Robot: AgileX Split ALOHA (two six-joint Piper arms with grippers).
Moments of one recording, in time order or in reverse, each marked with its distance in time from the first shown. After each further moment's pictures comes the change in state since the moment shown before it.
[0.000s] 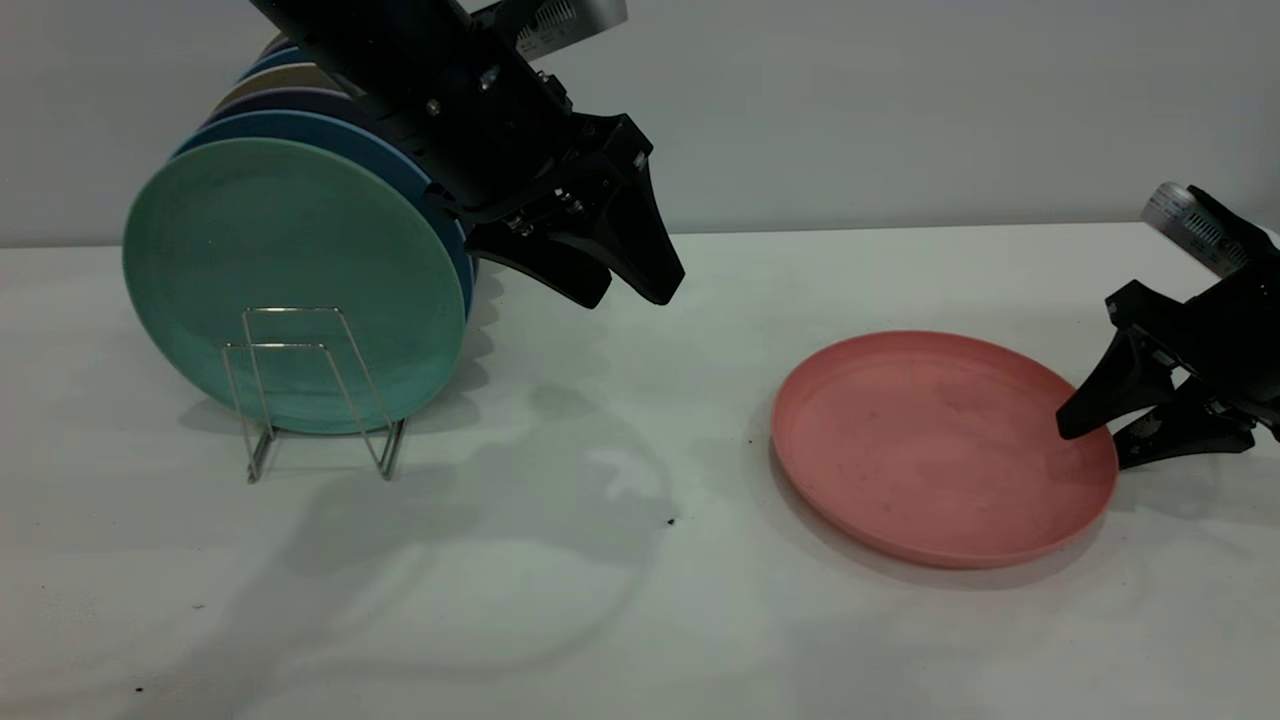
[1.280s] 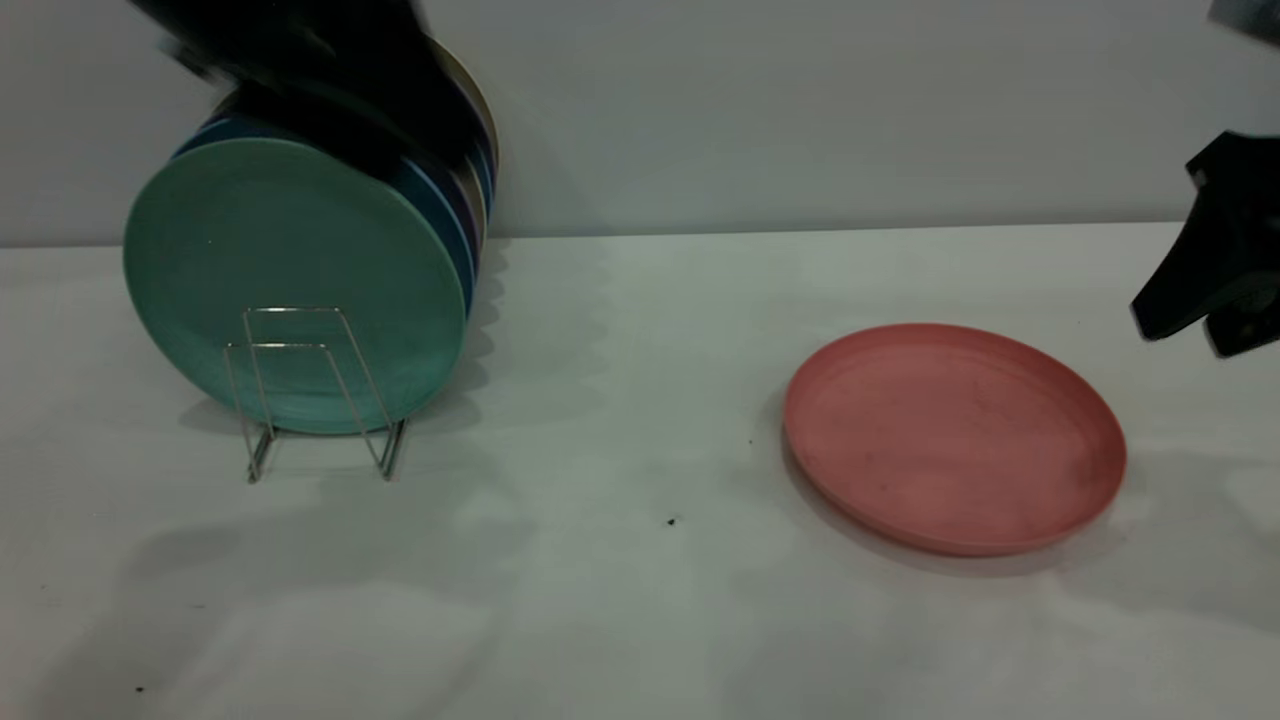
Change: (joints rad) left arm 0.119 -0.277 0.161 0.088 0.069 0.009; right arm 0.096 -0.548 0.323 -0.256 -0.066 0.152
